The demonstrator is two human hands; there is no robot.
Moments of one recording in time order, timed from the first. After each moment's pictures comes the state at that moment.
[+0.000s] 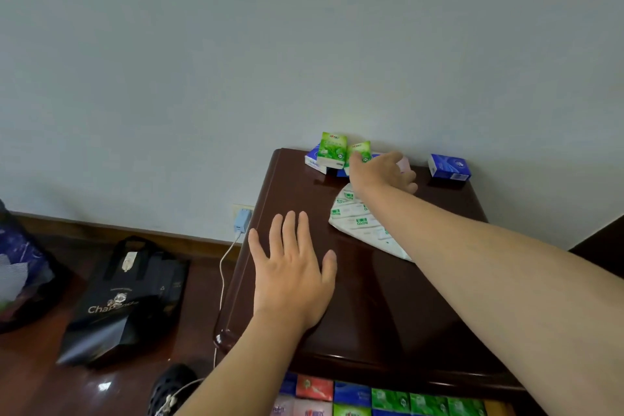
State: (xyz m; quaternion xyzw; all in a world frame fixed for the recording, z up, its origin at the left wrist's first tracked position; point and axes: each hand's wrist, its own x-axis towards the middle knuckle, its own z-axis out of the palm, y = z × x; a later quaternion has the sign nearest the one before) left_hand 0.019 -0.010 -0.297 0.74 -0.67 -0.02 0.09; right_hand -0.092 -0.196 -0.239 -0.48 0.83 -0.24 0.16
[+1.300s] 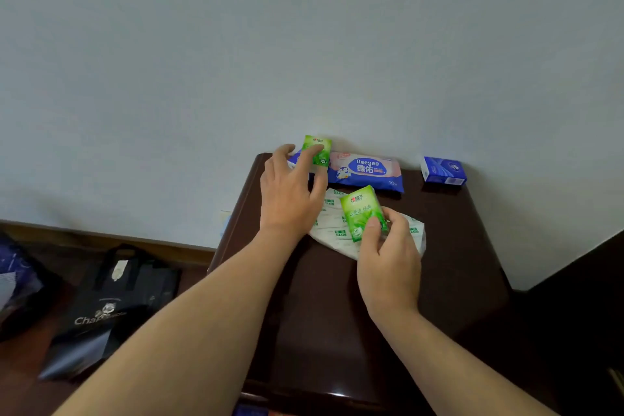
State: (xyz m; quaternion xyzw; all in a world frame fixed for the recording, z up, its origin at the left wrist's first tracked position) left_hand 0.010 -0.156 -0.279 0.67 -0.62 -0.02 0.40; right_hand -0.146 -0.074 -0.283 -0.56 0.69 -0.43 0.17
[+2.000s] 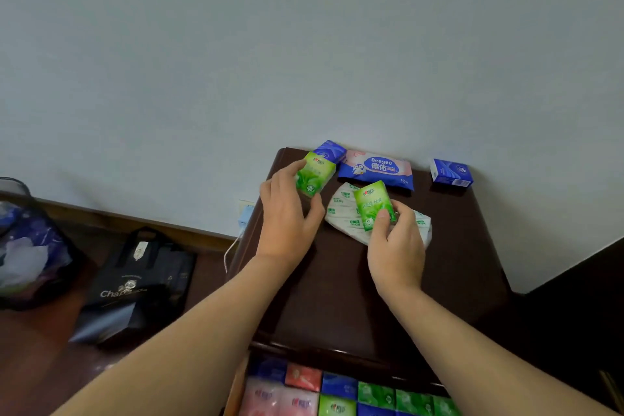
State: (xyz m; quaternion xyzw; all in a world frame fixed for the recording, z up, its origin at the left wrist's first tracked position) left_hand 0.031 -0.071 -0.279 0.62 -0.58 -0.09 0.52; right_hand -0.143 -0.076 -0.279 -0.57 0.70 -0.41 0.16
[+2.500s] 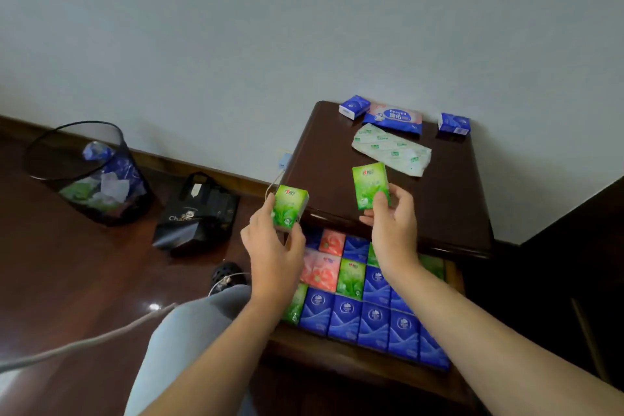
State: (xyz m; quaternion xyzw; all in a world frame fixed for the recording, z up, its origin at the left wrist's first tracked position) left_hand 0.025 0.199 -0.285 0.73 -0.43 -0.11 0.52; right_hand -0.136 0.110 -0.247 -0.47 0.55 -0.52 0.45
